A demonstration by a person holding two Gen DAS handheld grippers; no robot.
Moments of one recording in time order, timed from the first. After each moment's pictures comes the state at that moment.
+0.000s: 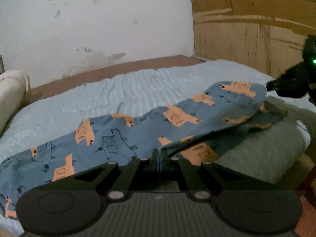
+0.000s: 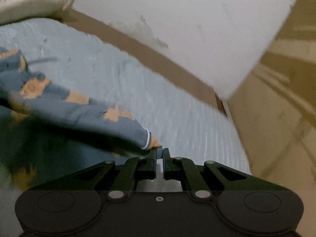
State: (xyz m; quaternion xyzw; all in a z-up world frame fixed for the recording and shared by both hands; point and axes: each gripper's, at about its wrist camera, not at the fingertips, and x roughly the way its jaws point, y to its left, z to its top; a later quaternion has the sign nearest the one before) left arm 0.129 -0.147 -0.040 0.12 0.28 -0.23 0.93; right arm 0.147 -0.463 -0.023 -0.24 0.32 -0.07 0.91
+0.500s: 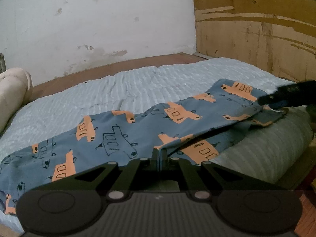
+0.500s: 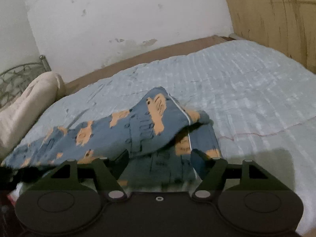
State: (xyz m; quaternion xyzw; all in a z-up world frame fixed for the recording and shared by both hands) left arm 0.127 -0.147 -0.039 0.12 0.28 -0.23 0.93; right arm 0.098 -0.490 -0.051 0.17 0.31 -0.02 0.94
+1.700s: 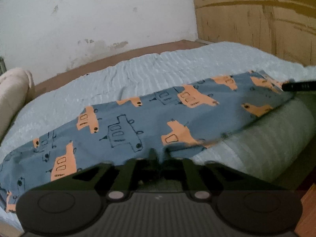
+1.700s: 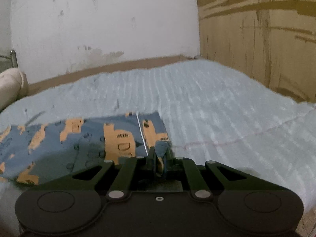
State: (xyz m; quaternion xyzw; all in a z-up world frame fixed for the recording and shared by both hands) left arm 0.132 -0.146 -0.054 0.15 0.30 -0.21 0.92; right arm 0.079 -0.482 -0.066 0.07 0.27 -0.14 0.95
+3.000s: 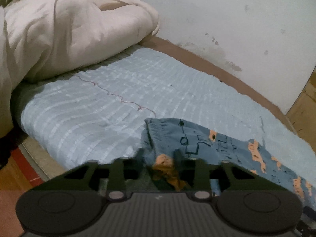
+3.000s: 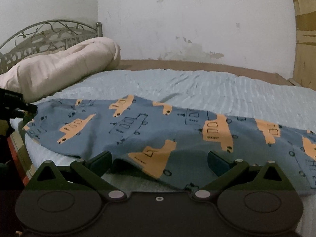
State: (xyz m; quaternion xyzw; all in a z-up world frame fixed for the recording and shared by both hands) left arm 0.191 0.149 -0.041 -0.18 0.34 0.01 0.92; right arm 0.110 -0.258 -0.068 -0.01 0.27 0.10 0.96
